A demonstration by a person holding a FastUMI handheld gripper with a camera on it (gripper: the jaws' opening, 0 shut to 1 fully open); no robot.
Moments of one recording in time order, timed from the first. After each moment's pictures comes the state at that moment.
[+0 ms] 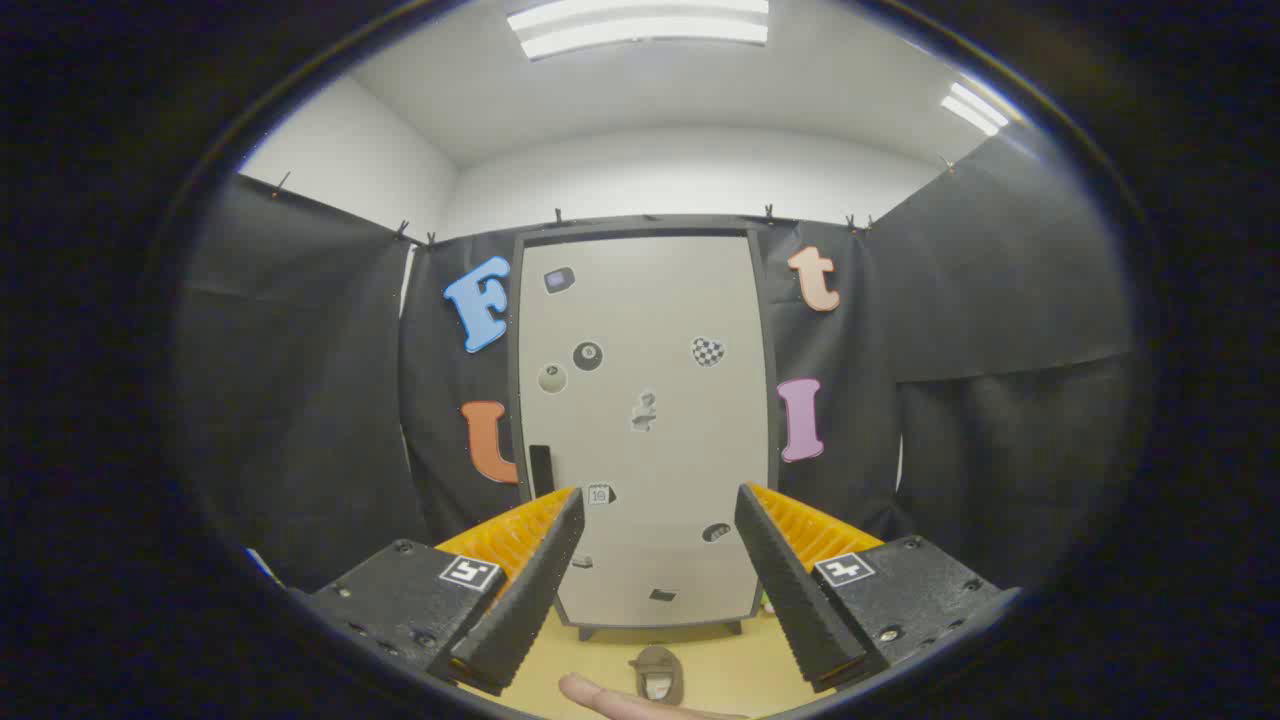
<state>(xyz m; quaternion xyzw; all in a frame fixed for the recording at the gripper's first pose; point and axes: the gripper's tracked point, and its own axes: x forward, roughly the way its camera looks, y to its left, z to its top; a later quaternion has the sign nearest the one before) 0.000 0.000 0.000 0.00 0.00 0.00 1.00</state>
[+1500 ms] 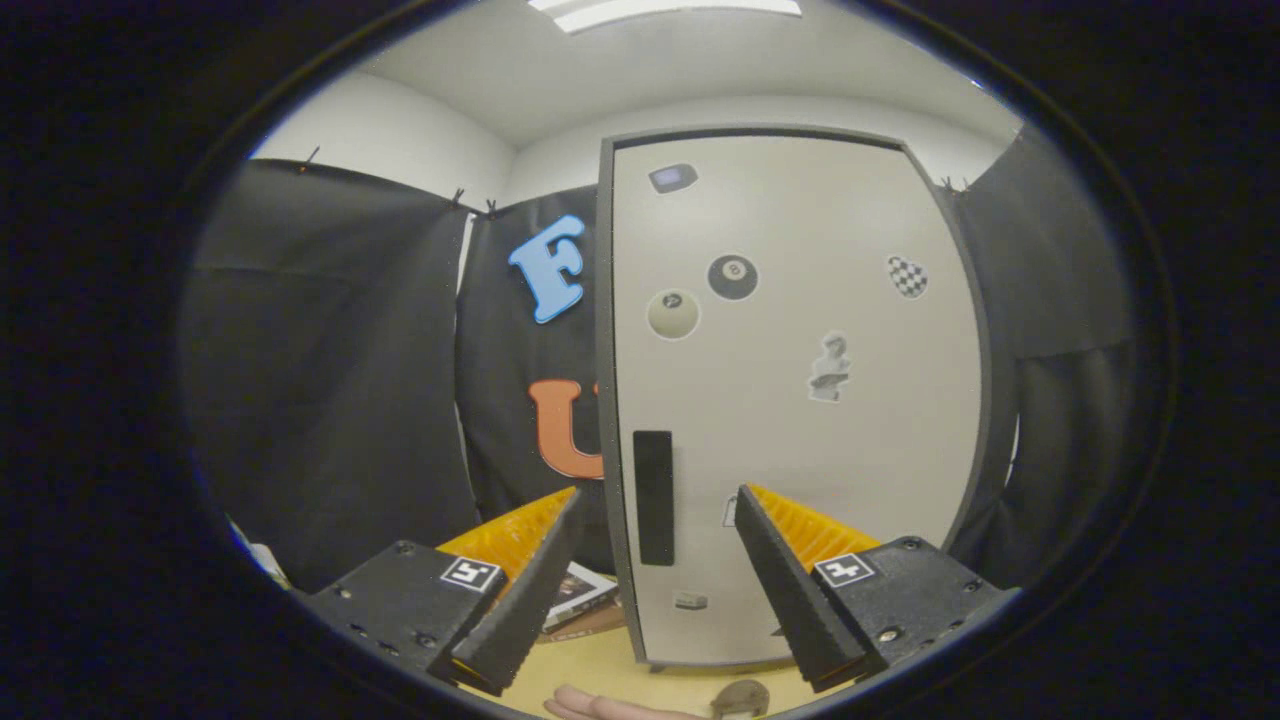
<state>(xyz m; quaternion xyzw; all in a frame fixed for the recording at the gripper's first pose) 0.184 0.137 -0.071 0.00 0.05 0.12 0.99</state>
